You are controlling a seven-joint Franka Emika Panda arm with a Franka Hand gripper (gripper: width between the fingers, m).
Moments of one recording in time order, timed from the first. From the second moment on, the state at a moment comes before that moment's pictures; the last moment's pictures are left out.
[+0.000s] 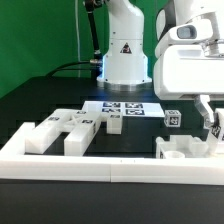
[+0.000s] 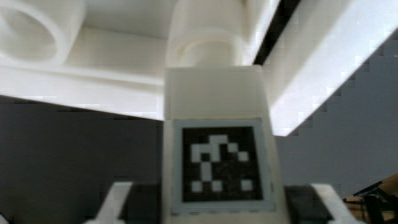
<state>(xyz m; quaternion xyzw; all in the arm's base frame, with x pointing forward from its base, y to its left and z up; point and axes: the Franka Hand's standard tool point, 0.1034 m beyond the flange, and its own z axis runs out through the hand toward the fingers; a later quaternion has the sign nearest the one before) 0.629 0.116 0.078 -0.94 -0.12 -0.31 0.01</state>
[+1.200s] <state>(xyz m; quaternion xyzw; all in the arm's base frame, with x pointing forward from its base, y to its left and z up) 0.641 0.102 0.104 -0.95 -0.14 -0.29 0.00</state>
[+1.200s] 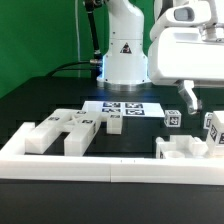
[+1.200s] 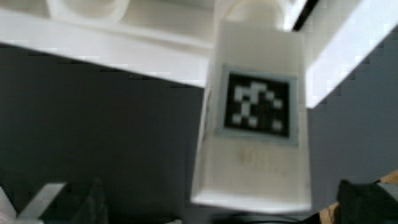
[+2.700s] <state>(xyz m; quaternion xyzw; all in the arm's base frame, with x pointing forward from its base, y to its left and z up) 0.647 0.104 0.083 -0.99 -0.13 0.08 0.01</state>
